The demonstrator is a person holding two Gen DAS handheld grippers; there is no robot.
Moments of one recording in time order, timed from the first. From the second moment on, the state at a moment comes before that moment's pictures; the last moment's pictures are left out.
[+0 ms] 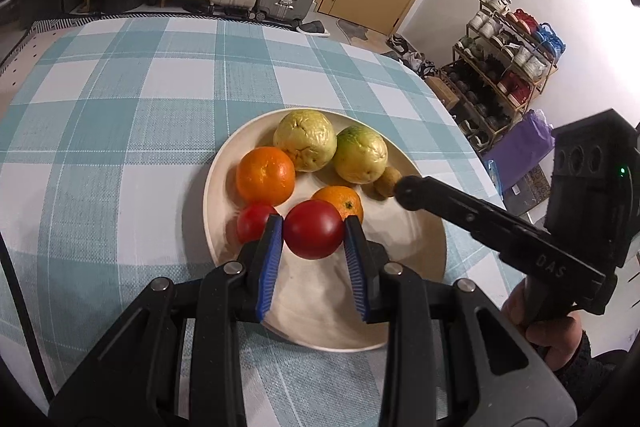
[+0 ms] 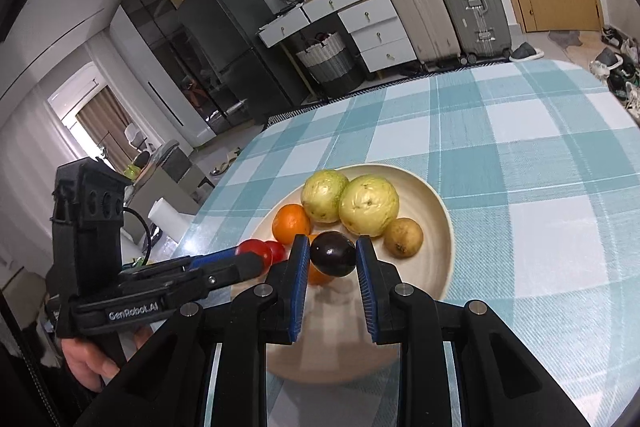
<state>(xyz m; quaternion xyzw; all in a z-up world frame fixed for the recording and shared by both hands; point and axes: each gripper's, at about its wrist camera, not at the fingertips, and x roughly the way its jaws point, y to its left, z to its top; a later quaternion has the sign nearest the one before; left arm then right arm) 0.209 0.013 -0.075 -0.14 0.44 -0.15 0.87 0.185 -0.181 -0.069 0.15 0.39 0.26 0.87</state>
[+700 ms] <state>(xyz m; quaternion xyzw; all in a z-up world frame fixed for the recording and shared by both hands) 0.198 0.021 -0.056 -0.14 0.42 -0.16 0.88 0.185 -0.163 -0.071 0.12 0.37 0.25 0.89</state>
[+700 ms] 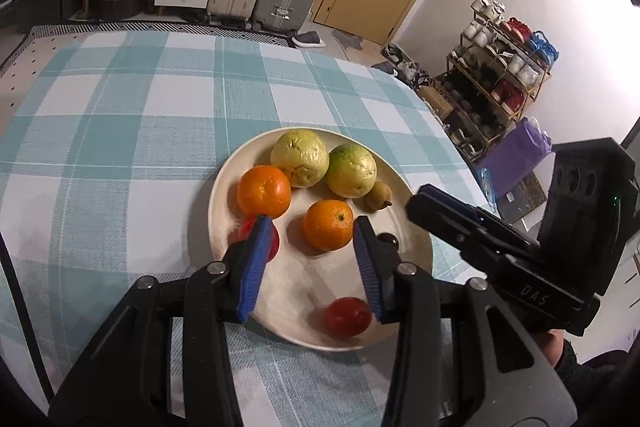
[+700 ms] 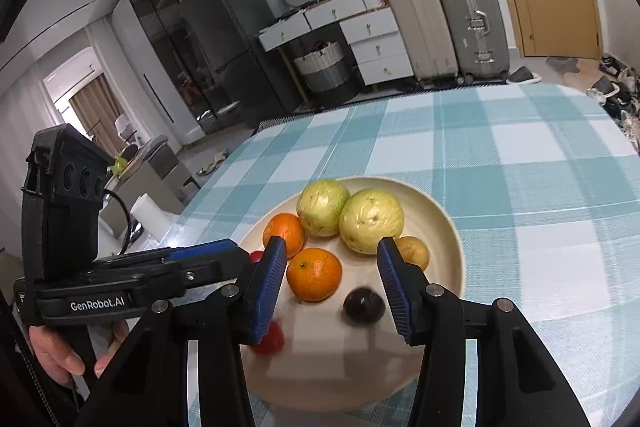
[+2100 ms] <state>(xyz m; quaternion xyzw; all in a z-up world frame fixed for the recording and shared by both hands) 0.038 -0.024 -0.034 -0.09 0.41 -0.12 0.90 0.034 -0.198 -0.025 0.11 0.32 0.23 0.91</state>
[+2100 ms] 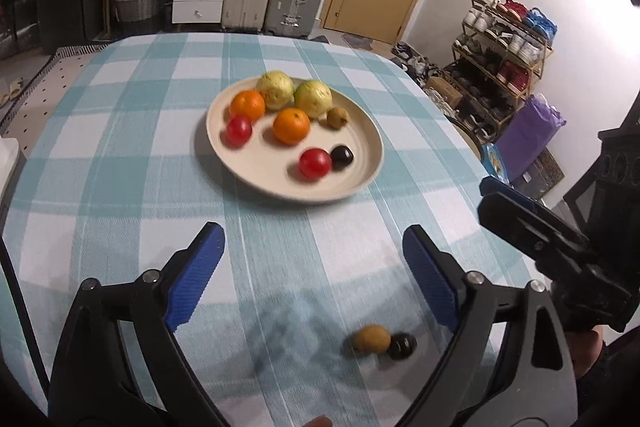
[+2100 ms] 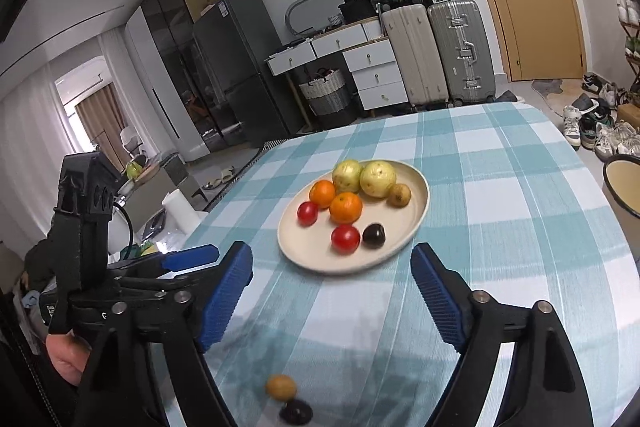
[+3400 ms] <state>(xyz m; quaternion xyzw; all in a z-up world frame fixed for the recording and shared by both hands) 0.005 -0.040 -0.097 -0.12 0.47 -0.23 0.84 -0.021 -0.216 -0.061 0.11 0.35 0.20 0.91</state>
